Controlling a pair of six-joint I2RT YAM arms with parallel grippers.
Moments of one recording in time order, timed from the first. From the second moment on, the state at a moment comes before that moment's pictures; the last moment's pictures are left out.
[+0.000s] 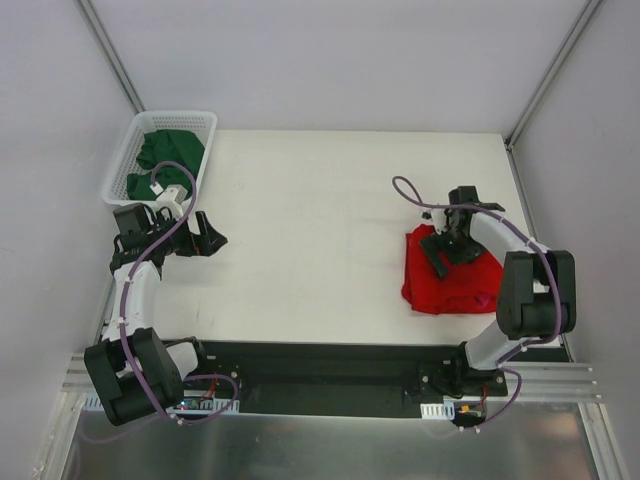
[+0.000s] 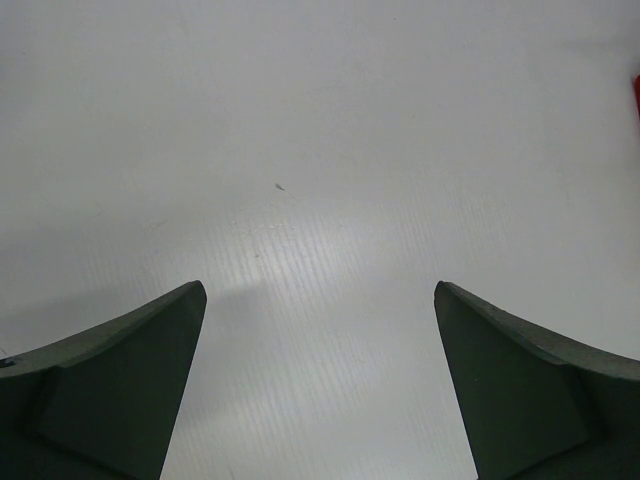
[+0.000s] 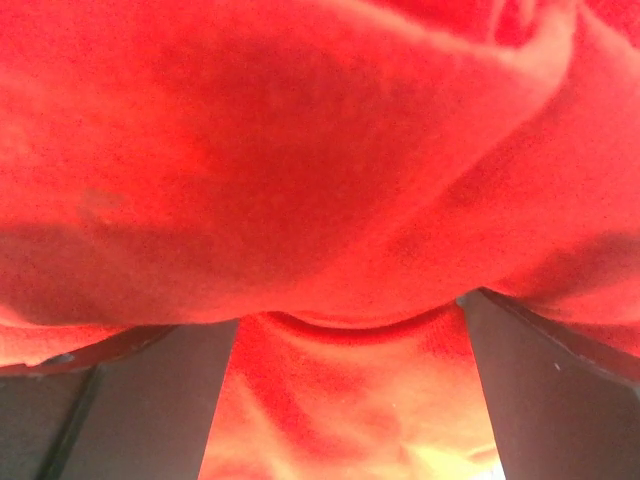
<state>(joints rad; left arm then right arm) 0.36 1.10 0.69 -0.32 0.78 0.08 0.08 1.62 1.03 -0.78 0.05 -0.46</state>
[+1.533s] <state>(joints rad) 0.36 1.06 0.69 -0.32 0.78 0.06 -0.39 1.36 0.97 -1.05 -0.12 -0.82</state>
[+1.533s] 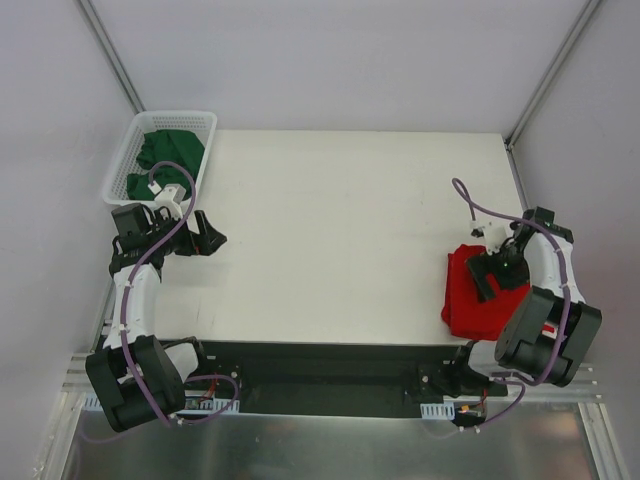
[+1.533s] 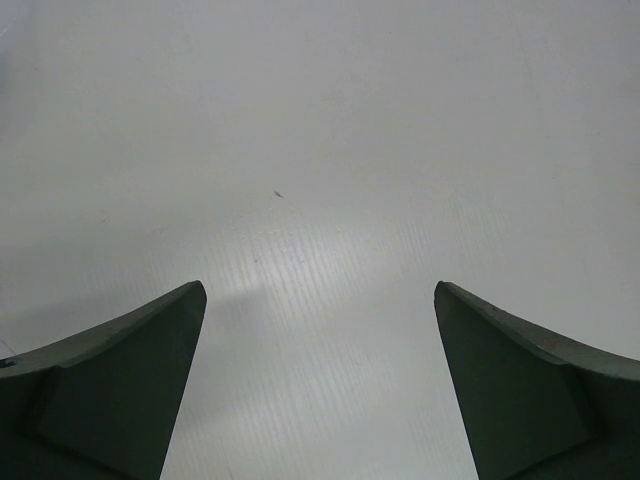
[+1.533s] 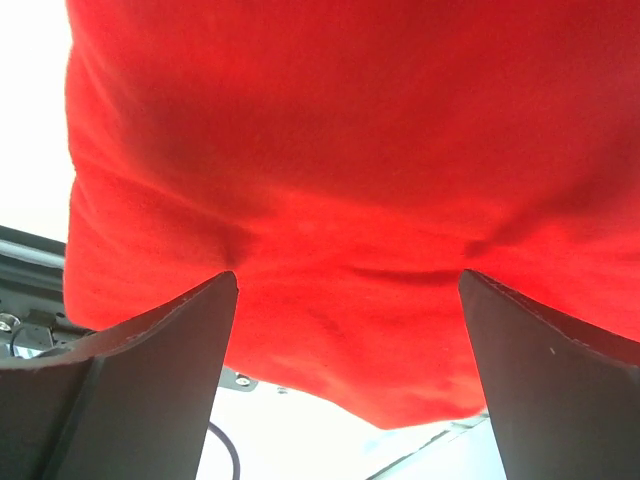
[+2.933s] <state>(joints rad) 0.36 1.06 0.69 -0.32 0.78 0.07 -0.56 1.51 0.90 -0.83 -0.05 -0.93</state>
